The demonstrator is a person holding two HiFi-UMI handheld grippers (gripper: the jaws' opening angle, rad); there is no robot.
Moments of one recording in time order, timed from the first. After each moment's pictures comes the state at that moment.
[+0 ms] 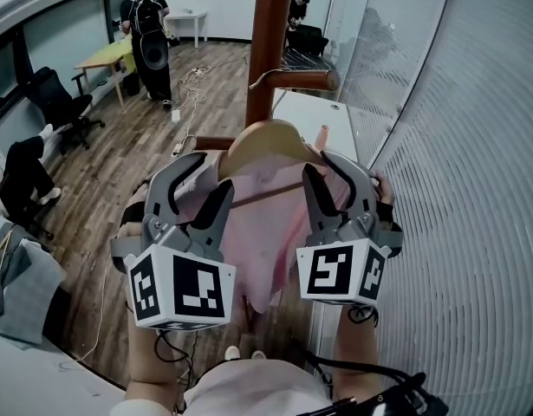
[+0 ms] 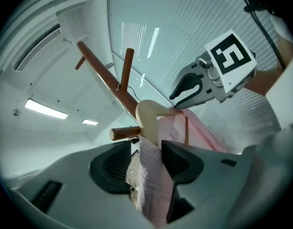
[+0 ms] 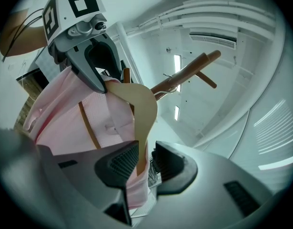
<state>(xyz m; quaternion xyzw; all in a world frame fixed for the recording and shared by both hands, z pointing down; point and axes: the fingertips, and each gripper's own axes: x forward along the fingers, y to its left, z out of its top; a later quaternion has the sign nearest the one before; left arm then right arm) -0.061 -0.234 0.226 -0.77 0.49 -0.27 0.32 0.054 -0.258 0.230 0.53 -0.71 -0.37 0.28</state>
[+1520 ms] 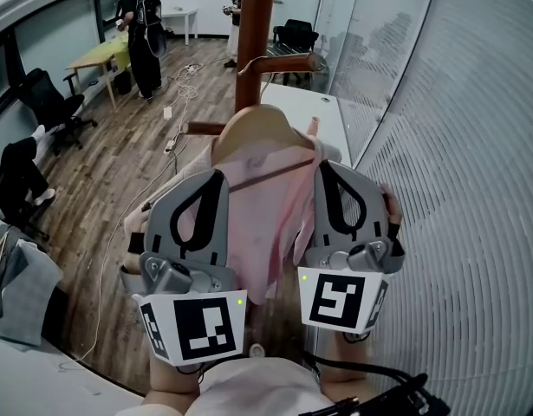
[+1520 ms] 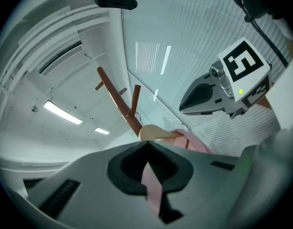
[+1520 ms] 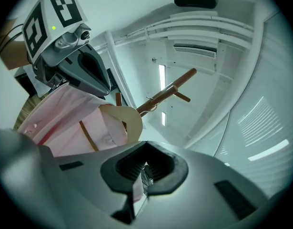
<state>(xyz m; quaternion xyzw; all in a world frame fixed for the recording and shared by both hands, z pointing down) -0.049 -0.198 0.203 -0.76 0.53 -0.15 0.34 0.063 -0.216 0.205 0.58 -0.69 -0.38 0.20</state>
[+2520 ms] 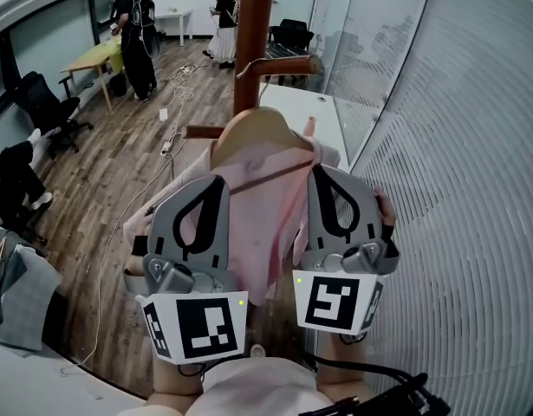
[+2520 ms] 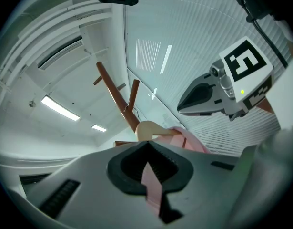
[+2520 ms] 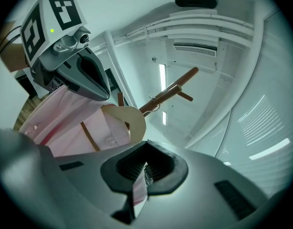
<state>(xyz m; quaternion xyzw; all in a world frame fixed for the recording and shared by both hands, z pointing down) -0.045 -0.200 0.212 -0.77 0.52 -0.15 0.32 0.059 -0.215 0.210 0.58 -0.69 -0.38 0.20</state>
